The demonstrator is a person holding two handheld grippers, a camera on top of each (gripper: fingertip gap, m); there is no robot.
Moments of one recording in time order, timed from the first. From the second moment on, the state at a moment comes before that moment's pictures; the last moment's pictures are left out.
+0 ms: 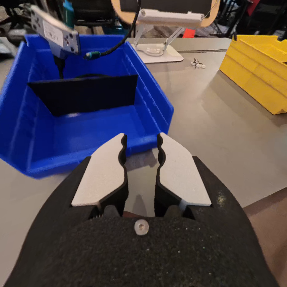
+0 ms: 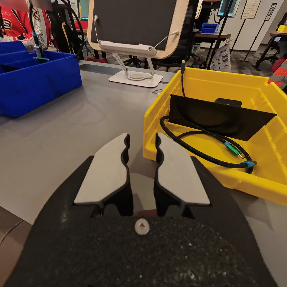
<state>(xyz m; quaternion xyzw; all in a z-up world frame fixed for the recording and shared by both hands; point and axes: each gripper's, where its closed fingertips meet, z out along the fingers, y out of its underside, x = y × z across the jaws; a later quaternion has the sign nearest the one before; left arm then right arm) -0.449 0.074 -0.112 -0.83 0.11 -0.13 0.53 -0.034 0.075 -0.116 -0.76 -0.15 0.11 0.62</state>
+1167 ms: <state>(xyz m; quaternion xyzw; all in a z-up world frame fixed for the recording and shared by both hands) -0.538 0.357 -0.106 -0.85 0.34 0.11 0.38 -0.053 0.065 -0.132 -0.78 -0.18 0.15 0.58</state>
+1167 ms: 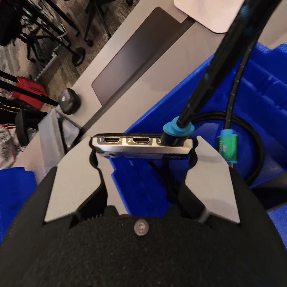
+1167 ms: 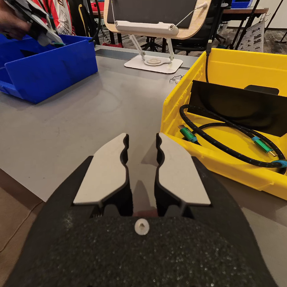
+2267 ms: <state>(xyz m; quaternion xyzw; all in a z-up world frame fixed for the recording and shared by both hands) -0.214 0.169 0.024 -0.57 0.48 0.26 0.62 -0.203 0.127 0.015 -0.60 -0.35 0.30 0.66</state>
